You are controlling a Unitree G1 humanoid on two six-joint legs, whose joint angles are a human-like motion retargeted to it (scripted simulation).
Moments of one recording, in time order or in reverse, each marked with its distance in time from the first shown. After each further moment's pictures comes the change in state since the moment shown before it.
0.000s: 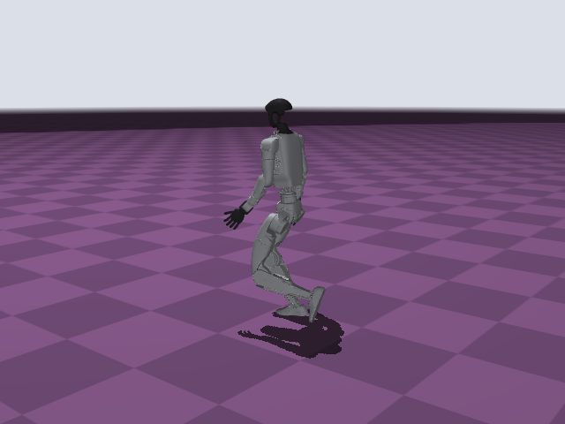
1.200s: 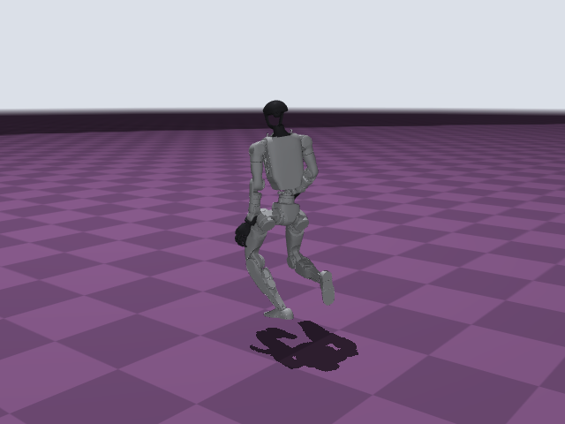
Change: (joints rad) left arm 0.211 0.053 0.025 0.333 0.138 0.035 0.246; right arm -0.020 0.078 0.111 -0.575 0.062 -0.140 -0.129; waist -0.069 -0.278 -0.077; left_leg -0.192 -0.259 0.323 -0.525 -0.441 0.246; right_leg -0.043 -0.439 0.252 0.877 0.473 0.210
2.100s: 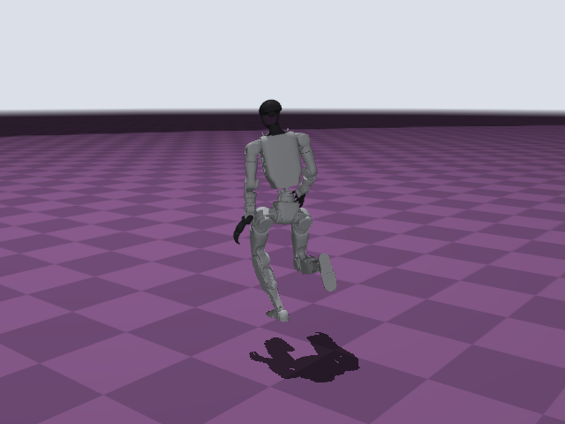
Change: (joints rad) left arm -0.067 0.047 -0.108 0.059 0.314 -0.025 0.084; right arm -0.035 0.058 -0.018 0.137 -0.207 -0.016 -0.130; waist 0.066 -0.007 -0.014; left_leg -0.074 -0.013 -0.089 -0.058 0.030 -0.013; right_leg -0.012 0.137 0.067 0.247 0.090 0.090
